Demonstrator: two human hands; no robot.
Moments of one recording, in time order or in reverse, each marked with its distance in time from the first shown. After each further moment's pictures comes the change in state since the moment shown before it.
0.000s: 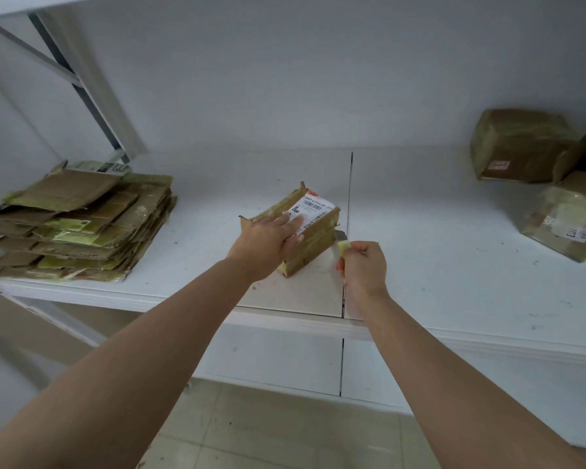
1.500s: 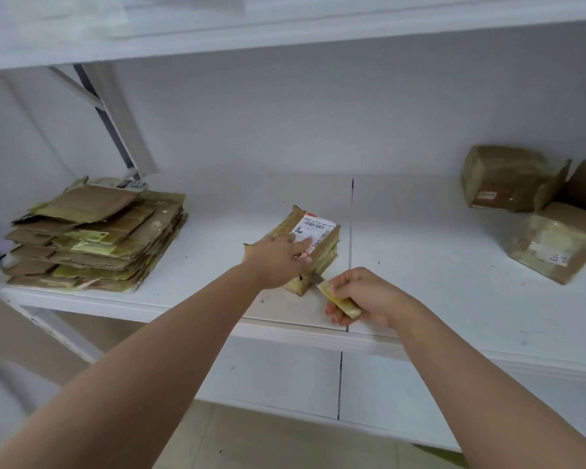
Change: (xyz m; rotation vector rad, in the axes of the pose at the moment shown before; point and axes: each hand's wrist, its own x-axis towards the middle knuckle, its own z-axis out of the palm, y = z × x) left_hand -0.010 0.013 -0.026 -0.004 -0.196 -0.083; right_hand -0.031 -0.040 -0.026 -0.314 -0.635 0.204
